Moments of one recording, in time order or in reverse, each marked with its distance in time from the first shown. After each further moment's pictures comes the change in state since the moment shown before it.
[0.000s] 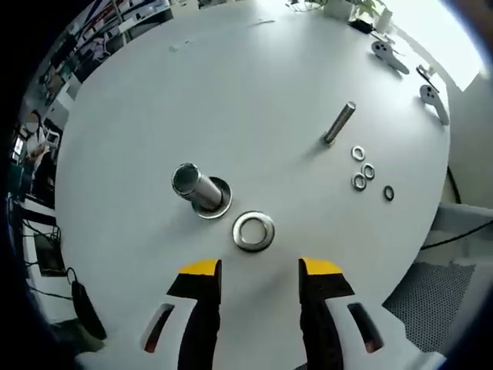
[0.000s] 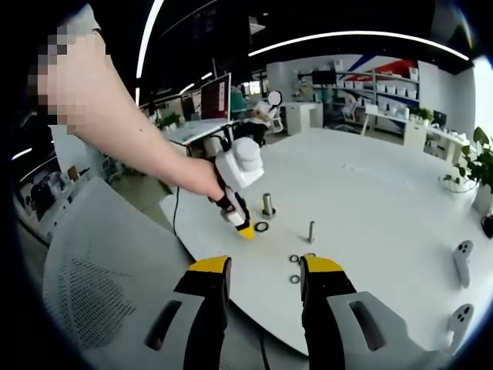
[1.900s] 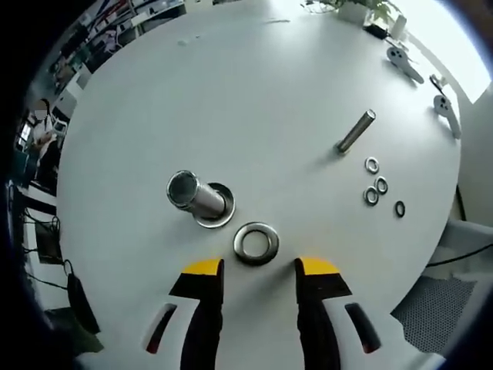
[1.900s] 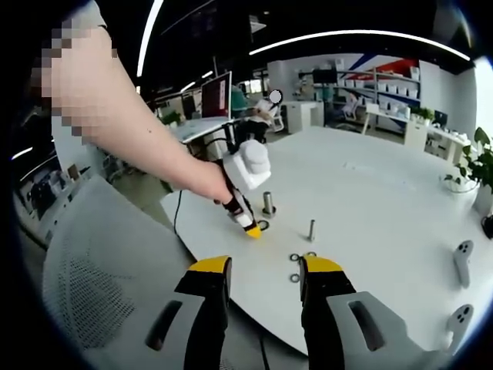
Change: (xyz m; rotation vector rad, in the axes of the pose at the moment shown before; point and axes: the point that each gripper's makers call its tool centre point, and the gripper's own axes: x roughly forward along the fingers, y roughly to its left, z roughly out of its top) left arm 0.007 -0.001 0.003 -0.053 -0.016 0.035; right arm 0.000 0.000 -0.002 -0.002 0.011 0.004
